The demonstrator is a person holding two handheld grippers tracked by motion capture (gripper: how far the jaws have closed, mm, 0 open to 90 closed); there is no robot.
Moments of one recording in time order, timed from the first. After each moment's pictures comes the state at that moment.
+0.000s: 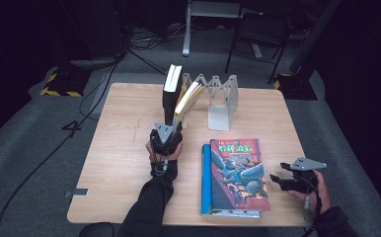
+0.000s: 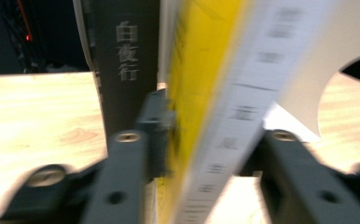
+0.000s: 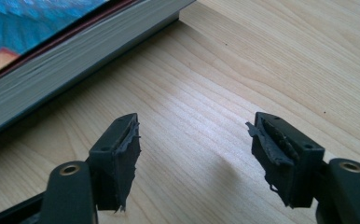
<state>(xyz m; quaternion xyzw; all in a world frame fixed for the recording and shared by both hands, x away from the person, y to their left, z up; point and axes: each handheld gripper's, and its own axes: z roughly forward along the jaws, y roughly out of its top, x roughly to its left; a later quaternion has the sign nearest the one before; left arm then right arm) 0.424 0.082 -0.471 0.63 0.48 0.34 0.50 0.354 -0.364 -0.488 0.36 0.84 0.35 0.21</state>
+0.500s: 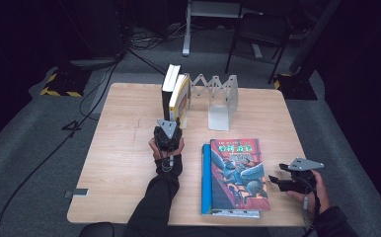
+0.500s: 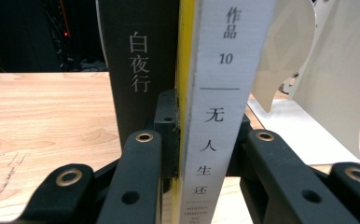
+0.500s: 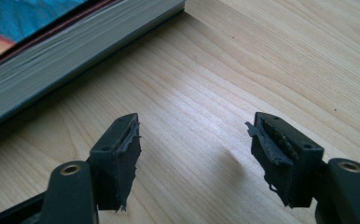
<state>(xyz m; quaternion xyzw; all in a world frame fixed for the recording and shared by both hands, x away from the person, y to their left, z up) 0.439 0.071 -0.466 0.59 0.53 0.36 0.48 0.355 -0.361 -0.492 0.36 0.85 0.34 0.20</state>
